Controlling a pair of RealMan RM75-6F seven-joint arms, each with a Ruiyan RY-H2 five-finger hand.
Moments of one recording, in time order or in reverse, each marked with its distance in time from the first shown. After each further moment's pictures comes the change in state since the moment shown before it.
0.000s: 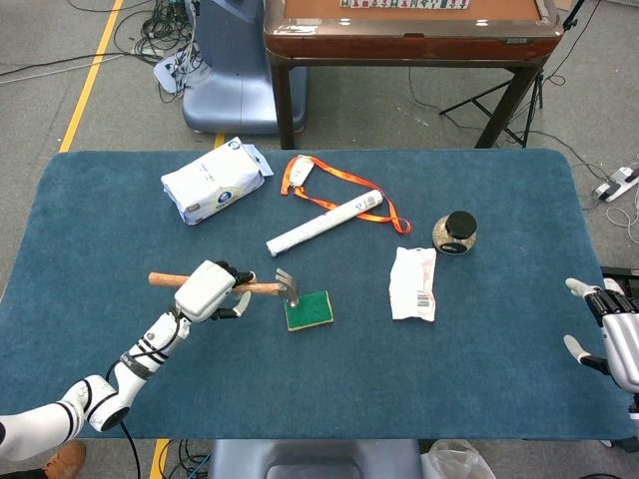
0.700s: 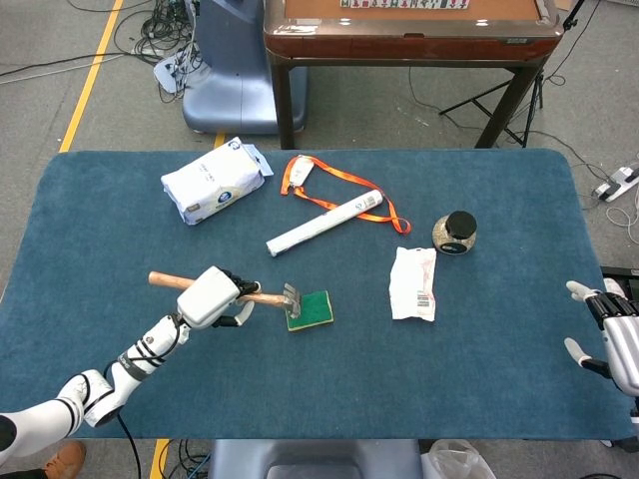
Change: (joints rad) left arm -0.011 -0.035 0.045 0.124 0.108 0.106 -0.059; right arm -0.009 0.010 -0.007 -0.015 -0.004 0.005 -0.005
